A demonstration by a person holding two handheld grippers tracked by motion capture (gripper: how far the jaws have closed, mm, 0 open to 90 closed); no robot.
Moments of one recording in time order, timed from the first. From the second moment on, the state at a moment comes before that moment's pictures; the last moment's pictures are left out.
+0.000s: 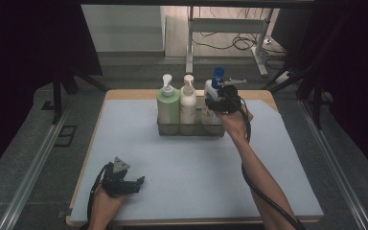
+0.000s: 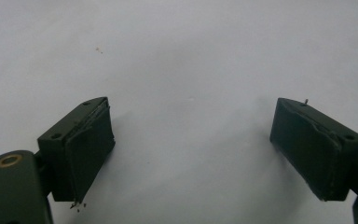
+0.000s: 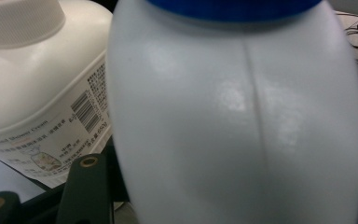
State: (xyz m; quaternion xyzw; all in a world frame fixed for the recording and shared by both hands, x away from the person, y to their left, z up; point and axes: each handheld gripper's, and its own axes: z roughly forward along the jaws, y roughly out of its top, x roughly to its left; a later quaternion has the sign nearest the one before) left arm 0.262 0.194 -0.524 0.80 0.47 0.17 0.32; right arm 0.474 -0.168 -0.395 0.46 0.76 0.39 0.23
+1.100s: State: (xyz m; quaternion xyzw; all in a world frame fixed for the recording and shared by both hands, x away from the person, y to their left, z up) left arm 0.262 0.193 -0.524 0.80 0.47 0.17 0.33; right arm 0.460 -0.168 -0.405 0.43 0.78 0.39 0.25
